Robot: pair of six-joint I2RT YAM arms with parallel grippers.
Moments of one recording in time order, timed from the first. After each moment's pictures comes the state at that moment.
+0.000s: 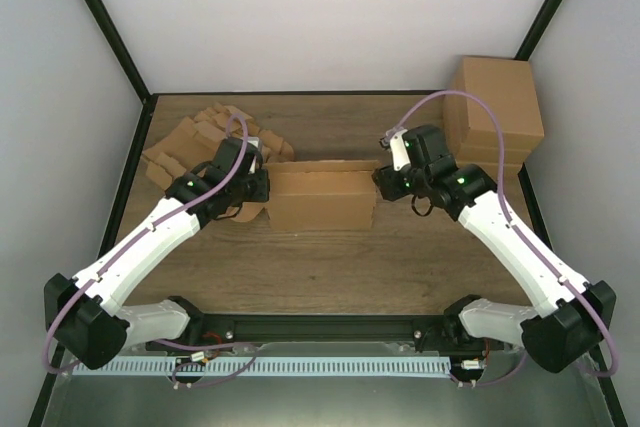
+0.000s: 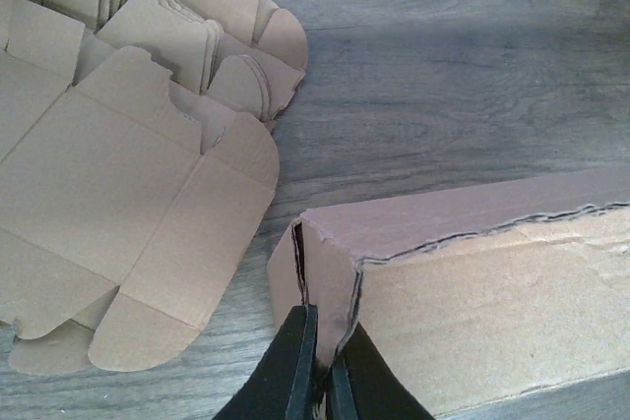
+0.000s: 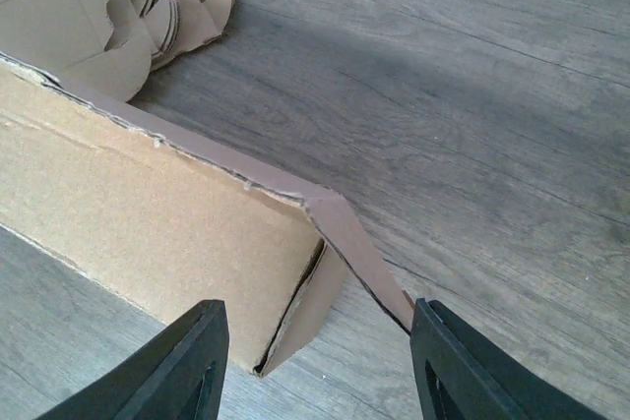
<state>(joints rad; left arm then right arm) -0.58 1.21 1.08 -0.71 -0.14 -0.45 0.51 1.17 1.16 -0.77 -0.04 0.06</state>
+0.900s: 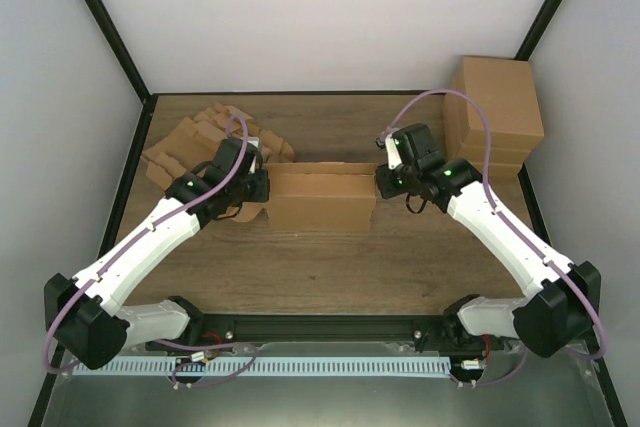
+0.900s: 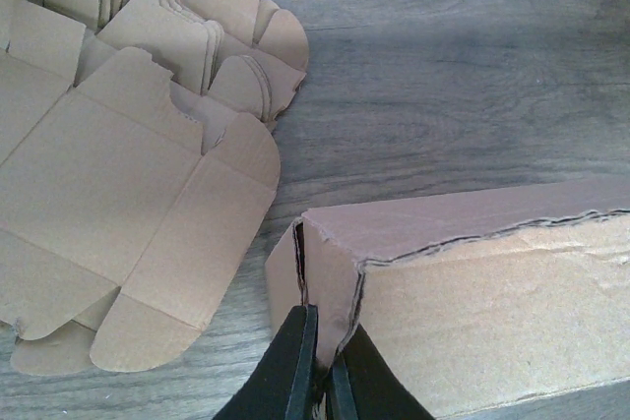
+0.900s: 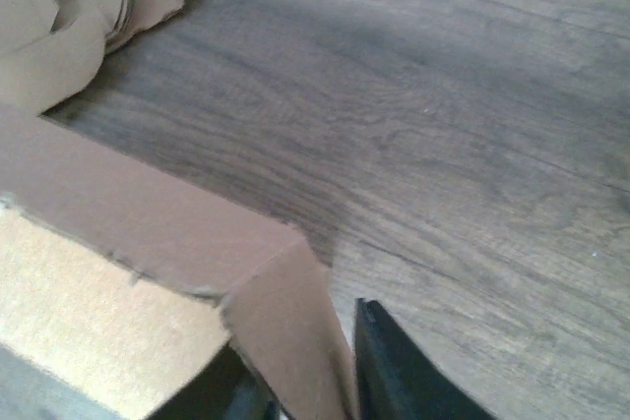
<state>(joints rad) -0.58 1.21 1.08 -0.71 -0.14 -0.45 0.51 1.26 1.16 -0.75 0.02 0.10</state>
